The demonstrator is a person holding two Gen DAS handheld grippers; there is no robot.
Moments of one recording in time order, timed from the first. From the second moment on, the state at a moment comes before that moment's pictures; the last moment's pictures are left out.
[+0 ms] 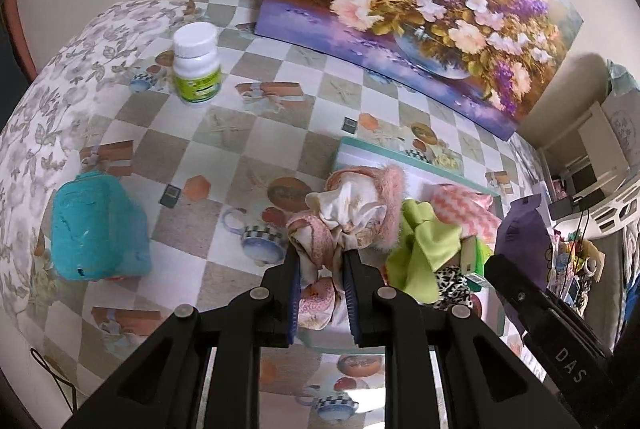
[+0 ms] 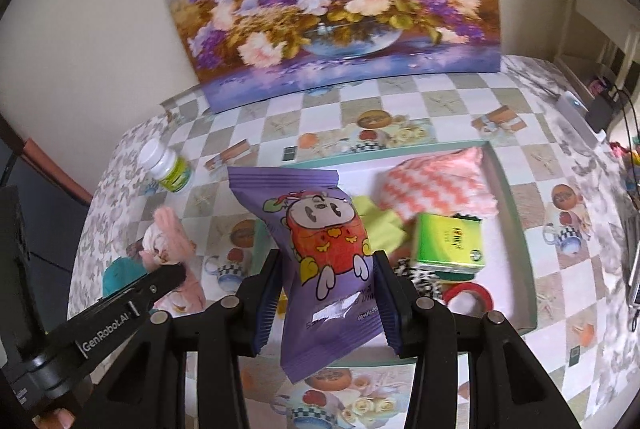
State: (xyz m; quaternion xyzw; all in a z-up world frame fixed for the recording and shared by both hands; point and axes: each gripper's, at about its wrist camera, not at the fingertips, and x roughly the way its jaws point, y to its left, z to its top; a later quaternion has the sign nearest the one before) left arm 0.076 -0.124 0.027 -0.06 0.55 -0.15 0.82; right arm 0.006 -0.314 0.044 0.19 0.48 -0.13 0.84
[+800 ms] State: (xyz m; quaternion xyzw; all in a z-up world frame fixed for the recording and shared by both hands) left arm 0.058 -0.199 -0.022 0.01 0.58 -0.20 0.79; right arm -0.025 -0.388 0.024 0.24 0.49 -0.21 0.81
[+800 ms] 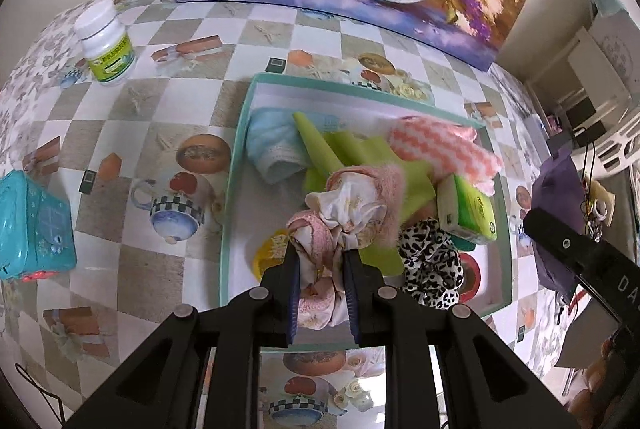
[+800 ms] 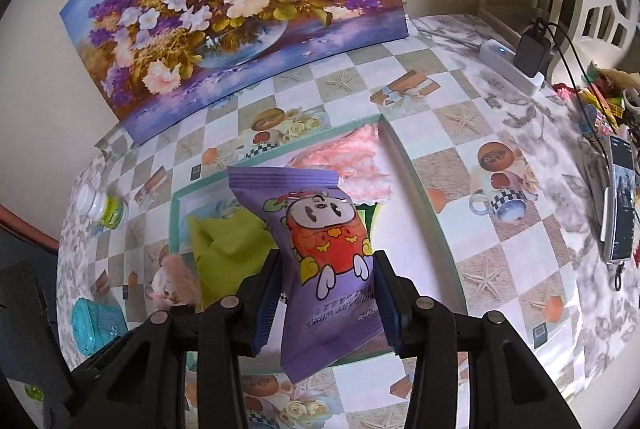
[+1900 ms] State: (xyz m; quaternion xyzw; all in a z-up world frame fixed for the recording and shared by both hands) left arm 0.080 -0.179 -0.052 -0.05 0.62 -0.19 0.76; right arm 0.013 -0.343 -0.044 0.22 0.60 -0.14 0.75
